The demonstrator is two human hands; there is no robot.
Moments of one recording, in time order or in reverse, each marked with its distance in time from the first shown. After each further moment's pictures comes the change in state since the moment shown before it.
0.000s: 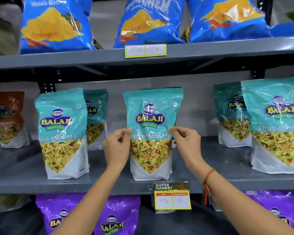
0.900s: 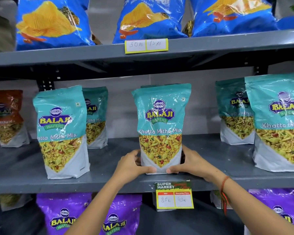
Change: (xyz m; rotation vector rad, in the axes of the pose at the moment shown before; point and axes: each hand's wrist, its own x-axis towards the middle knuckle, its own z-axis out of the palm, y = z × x) left_hand -0.034 -0.037 0.004 0.098 -0.732 -0.329; right_hand -0.016 0.033 -0.039 -0.429 -0.684 0.200
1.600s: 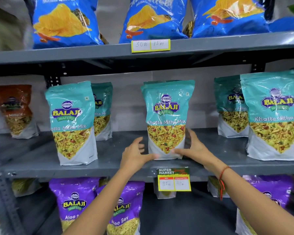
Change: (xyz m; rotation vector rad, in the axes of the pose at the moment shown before) left_hand -0.026 0.020 0.005 0.039 0.154 -0.028; right_hand -0.011 0.007 -0.001 0.203 0.192 0.074
